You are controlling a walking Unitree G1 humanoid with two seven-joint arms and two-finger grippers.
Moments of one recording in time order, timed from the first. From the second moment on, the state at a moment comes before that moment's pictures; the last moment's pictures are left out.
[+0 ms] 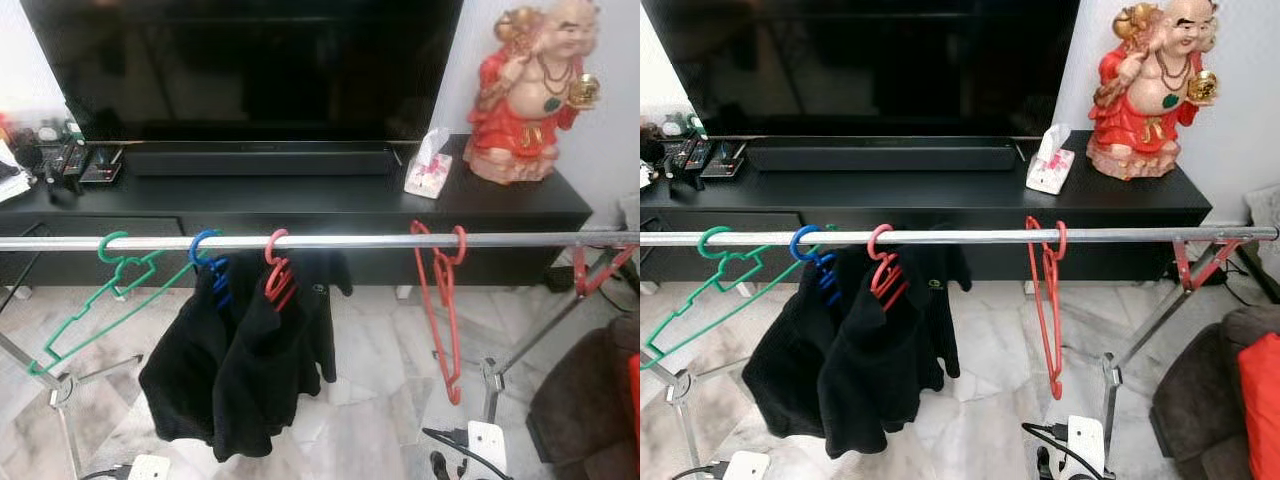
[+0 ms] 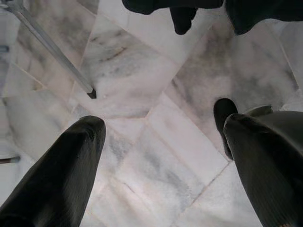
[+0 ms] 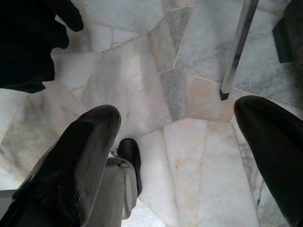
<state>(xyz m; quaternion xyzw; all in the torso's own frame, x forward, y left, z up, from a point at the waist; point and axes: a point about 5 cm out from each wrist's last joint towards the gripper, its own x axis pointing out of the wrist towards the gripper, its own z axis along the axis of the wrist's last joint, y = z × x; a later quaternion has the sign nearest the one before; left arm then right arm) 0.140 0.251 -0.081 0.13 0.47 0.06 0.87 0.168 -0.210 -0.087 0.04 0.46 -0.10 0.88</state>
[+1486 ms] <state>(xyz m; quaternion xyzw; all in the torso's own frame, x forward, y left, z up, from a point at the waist) 0.178 0.221 -0.080 0.11 0.47 0.04 0.88 0.151 -0.205 -0.095 0.04 0.48 -0.08 0.87</state>
